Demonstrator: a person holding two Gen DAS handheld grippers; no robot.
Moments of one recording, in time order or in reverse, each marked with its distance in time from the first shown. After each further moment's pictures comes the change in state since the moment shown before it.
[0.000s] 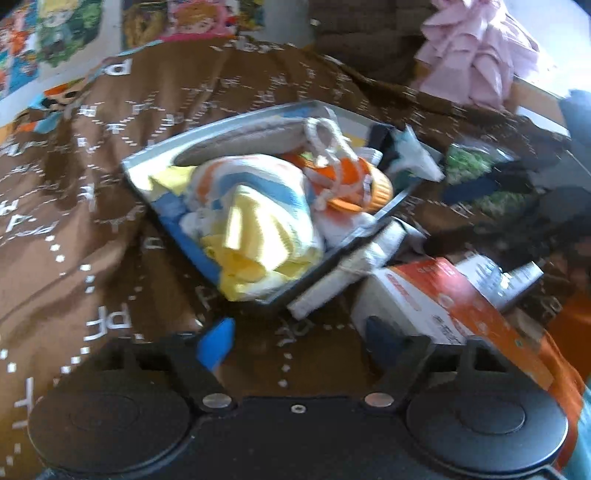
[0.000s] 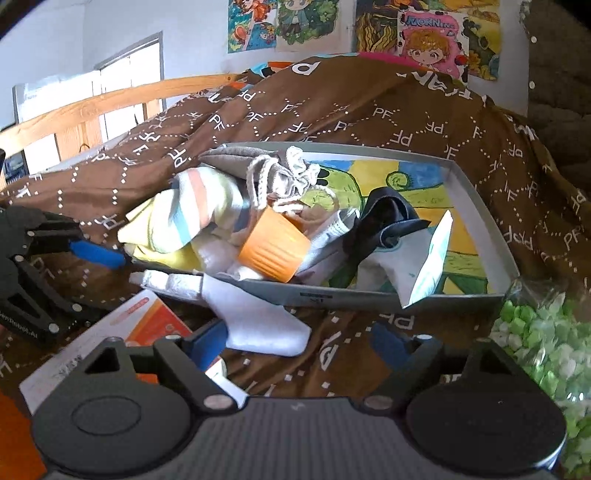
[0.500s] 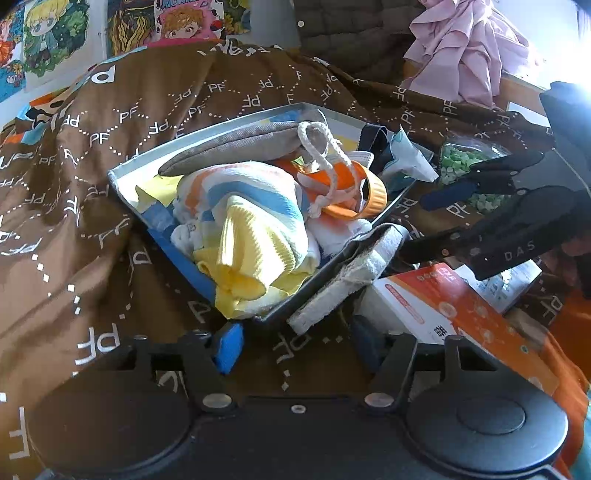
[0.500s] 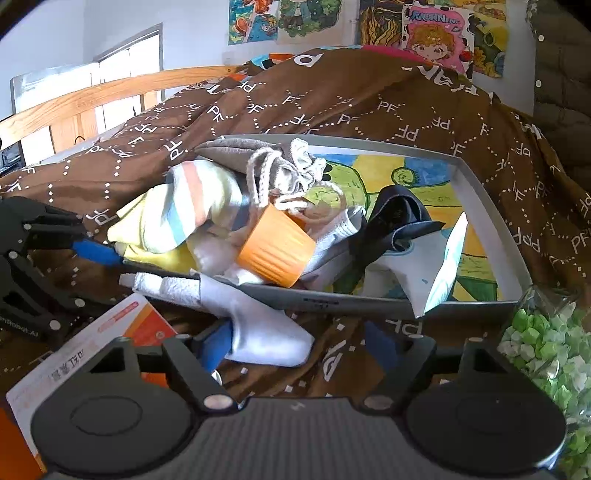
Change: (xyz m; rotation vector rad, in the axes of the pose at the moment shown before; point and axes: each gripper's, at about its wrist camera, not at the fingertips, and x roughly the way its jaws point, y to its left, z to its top) left arm 0.008 0.003 0.005 0.023 -0.015 -0.019; right arm 0.015 0.003 0.004 -0.006 0.021 -0.007
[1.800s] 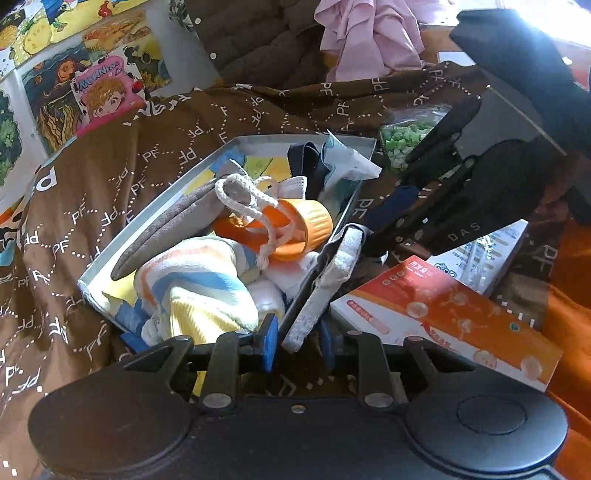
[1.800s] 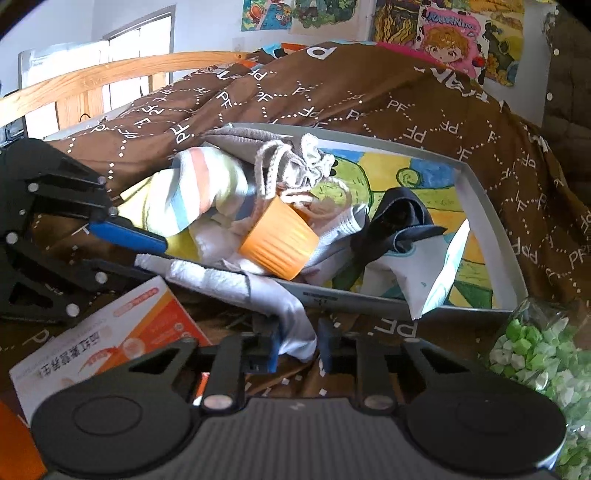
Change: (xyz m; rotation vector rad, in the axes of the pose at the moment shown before) left arm 0.005 -0.041 0.022 0.365 -0.039 0.016; right arm -0.001 0.006 0.003 -0.071 0.035 -0.023
